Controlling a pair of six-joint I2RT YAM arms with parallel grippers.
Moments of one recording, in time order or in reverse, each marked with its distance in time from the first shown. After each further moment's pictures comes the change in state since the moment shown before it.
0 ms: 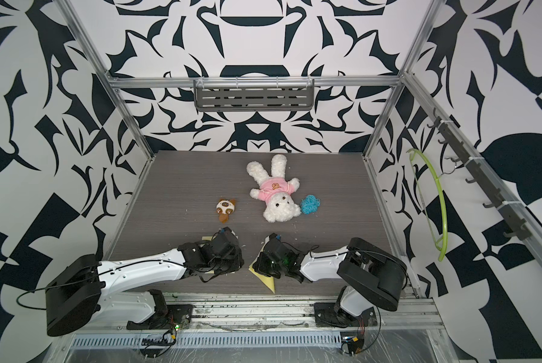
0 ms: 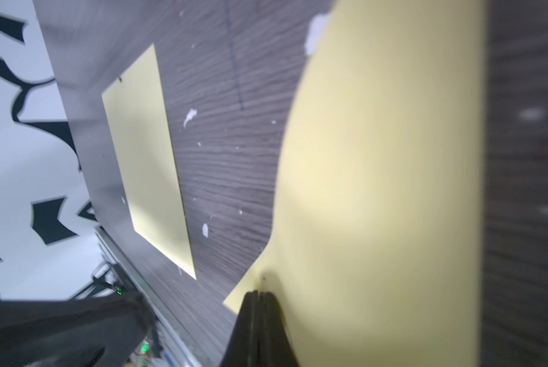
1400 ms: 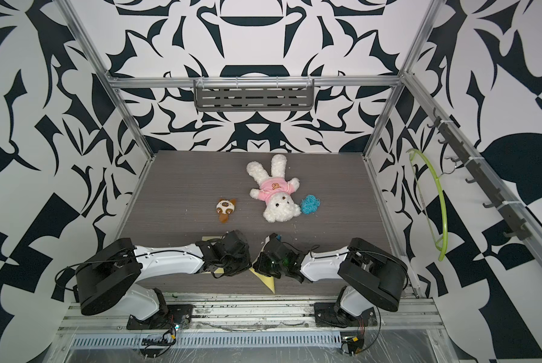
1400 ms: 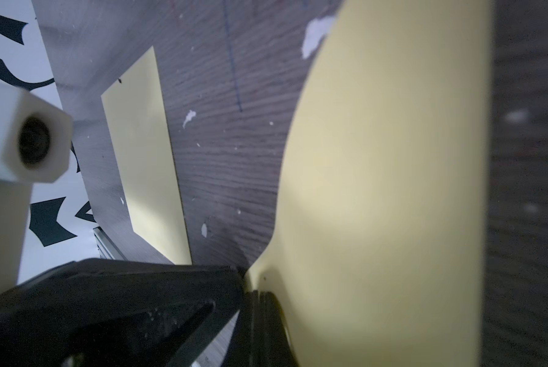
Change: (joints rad) left arm 0.008 0.229 0.018 0.158 0.105 -0.134; right arm 0.000 -0.005 -0.002 -0.005 0.004 -0.006
